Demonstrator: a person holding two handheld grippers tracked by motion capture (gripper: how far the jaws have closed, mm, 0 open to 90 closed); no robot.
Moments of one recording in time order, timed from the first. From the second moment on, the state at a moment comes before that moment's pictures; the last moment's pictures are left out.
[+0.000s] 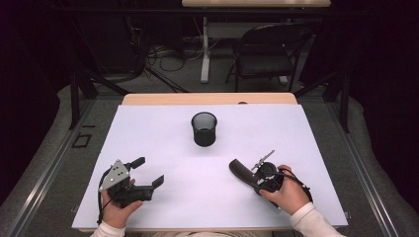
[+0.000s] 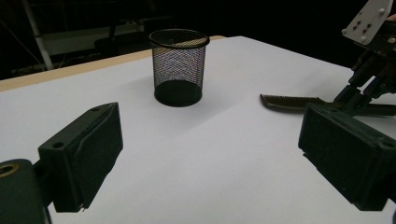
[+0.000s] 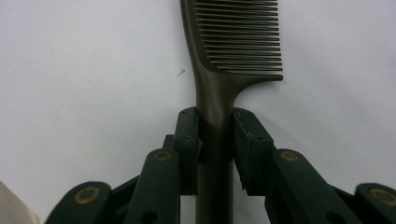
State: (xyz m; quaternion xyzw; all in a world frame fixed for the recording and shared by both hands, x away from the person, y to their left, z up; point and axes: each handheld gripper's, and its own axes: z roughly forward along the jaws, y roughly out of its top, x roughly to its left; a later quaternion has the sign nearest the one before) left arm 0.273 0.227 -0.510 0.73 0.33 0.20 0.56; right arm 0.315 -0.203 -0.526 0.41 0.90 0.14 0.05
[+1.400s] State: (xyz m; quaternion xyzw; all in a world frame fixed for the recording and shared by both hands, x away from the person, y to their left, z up) left arm 0.273 0.228 -0.510 0.73 0.33 0.20 0.56; right arm 0.320 -0.199 -0.496 0.40 0.86 0.31 0.07
